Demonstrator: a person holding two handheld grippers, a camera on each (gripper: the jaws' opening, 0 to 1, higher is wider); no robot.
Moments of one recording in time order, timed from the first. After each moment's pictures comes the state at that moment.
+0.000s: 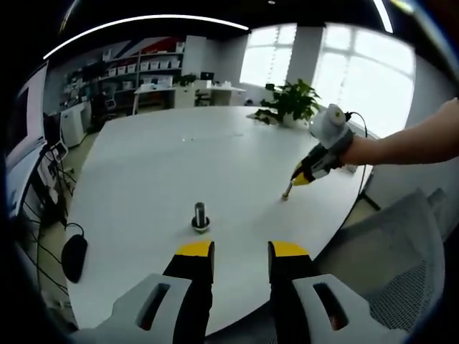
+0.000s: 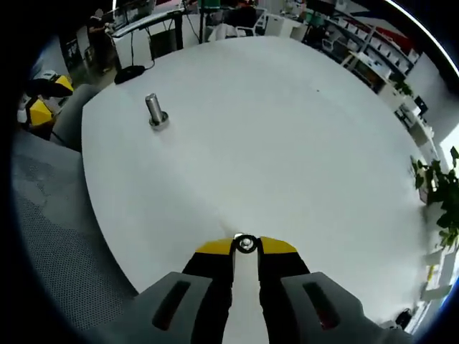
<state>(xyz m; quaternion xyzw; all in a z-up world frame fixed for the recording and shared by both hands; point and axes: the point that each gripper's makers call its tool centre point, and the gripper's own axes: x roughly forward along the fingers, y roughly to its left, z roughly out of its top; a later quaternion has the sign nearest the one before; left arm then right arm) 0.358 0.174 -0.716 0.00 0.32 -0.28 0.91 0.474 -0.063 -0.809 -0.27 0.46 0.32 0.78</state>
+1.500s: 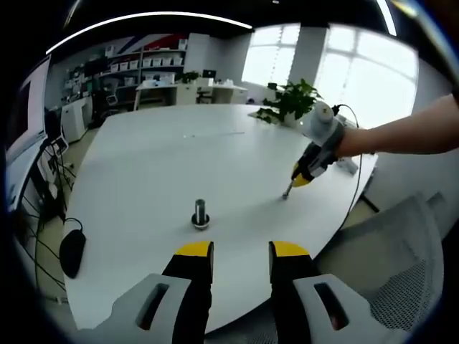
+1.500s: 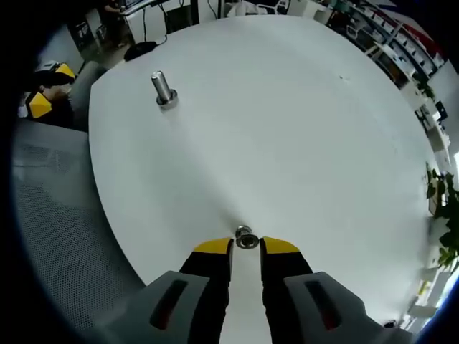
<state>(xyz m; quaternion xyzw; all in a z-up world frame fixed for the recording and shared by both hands) 0.358 0.175 -0.719 -0.01 0.32 -0.28 0.90 0.473 -0.065 -0.816 -0.30 0.51 0.35 0.72</state>
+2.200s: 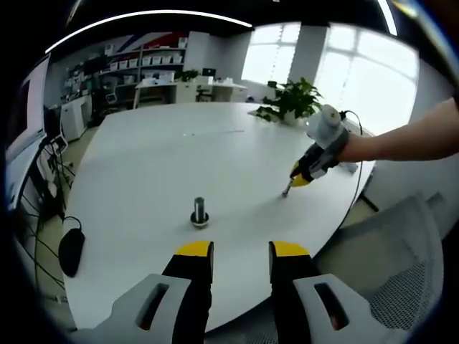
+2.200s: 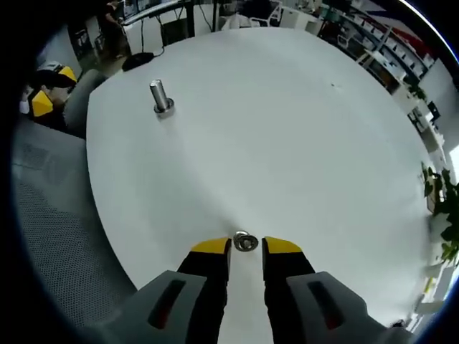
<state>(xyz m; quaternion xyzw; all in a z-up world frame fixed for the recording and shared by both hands) 0.356 0.174 -0.721 -0.01 0.33 -0.28 0.90 0.475 -0.064 -0.819 -0.29 0.47 0.35 0.75</state>
